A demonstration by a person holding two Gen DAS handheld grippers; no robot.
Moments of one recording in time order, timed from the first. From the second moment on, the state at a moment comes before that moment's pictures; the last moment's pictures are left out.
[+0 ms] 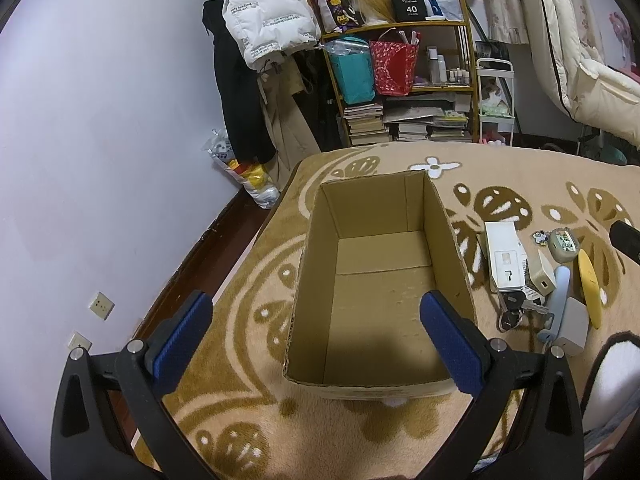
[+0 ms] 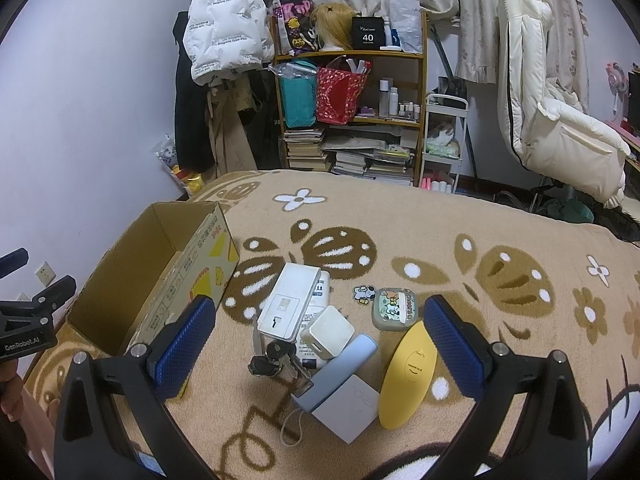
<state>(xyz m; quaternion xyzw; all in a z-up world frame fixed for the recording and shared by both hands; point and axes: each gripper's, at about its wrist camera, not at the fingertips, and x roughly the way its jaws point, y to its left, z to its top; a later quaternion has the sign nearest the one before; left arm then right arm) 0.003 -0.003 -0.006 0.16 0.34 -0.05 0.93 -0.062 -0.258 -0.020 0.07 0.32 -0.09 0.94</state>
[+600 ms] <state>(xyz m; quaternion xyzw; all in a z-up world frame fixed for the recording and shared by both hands) 0.062 0.001 0.006 0.15 0.38 -0.03 0.91 -0.016 -0.283 -0.051 0.11 0.36 -0.07 0.92</state>
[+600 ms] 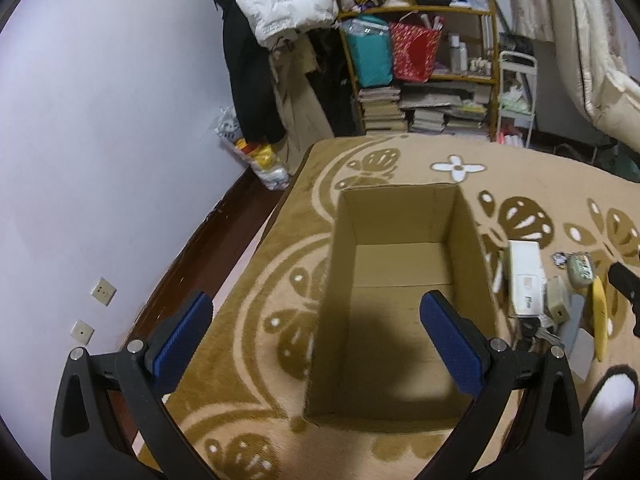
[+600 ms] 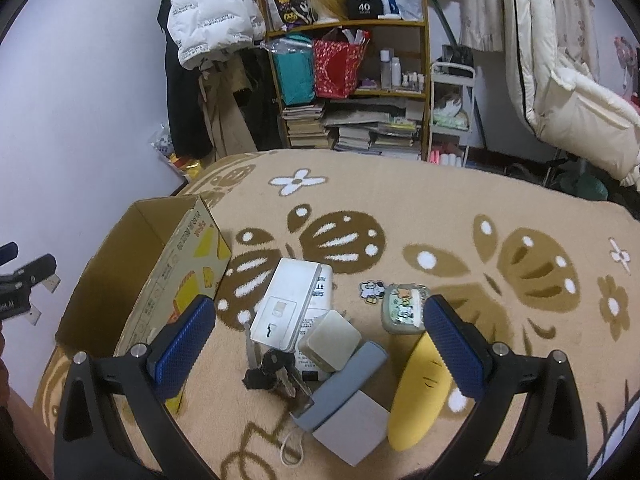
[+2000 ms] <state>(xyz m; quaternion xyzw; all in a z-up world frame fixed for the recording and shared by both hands) 0.142 0.004 -0.117 0.18 0.60 -0.03 0.78 0.104 -0.255 -0.151 0.09 0.46 -0.05 0.88</state>
